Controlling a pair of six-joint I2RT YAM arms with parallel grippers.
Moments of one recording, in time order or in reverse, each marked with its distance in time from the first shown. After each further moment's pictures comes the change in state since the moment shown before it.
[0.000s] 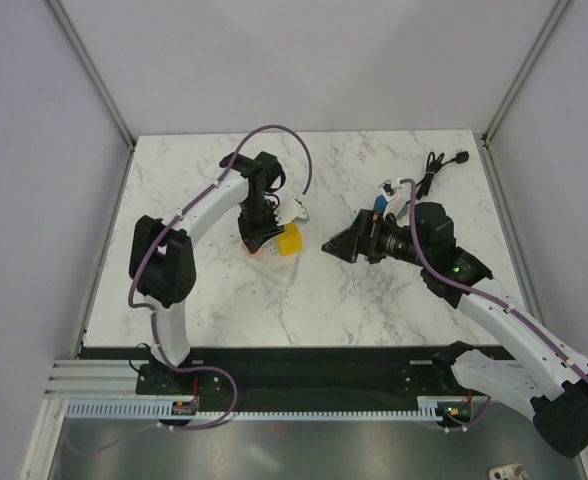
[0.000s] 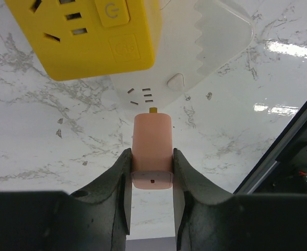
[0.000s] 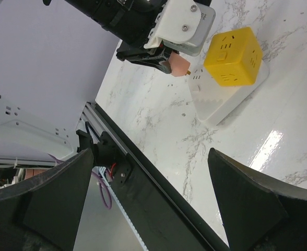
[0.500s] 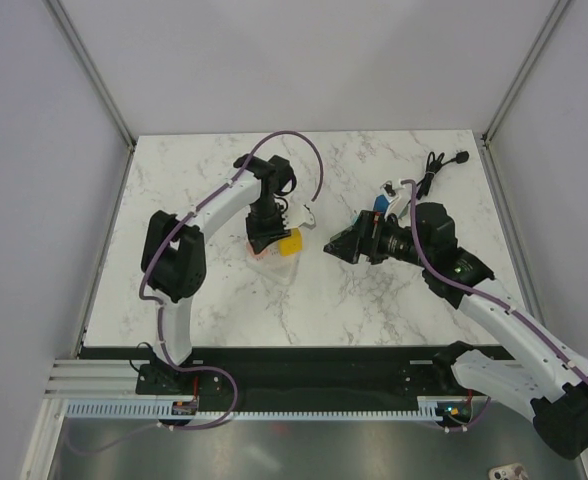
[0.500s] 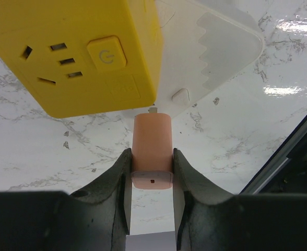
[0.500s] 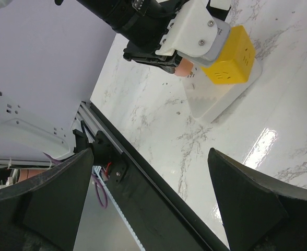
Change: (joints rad) left arm -0.047 0.079 0.055 -0.017 -0.053 0.028; right arm -0.010 -0.007 0.000 -0.027 0.005 -0.024
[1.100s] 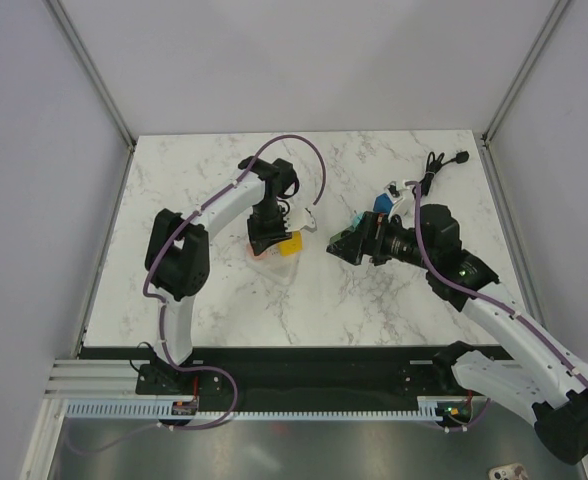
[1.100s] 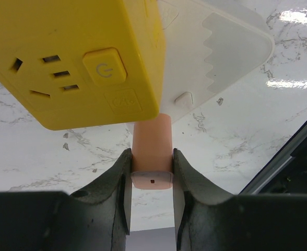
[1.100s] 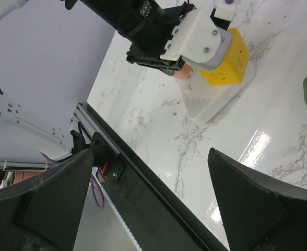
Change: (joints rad) left arm -0.013 0.029 0.002 -0.001 -0.027 -0.002; right arm -0.006 -0.032 0.000 -0.028 0.014 -0.014
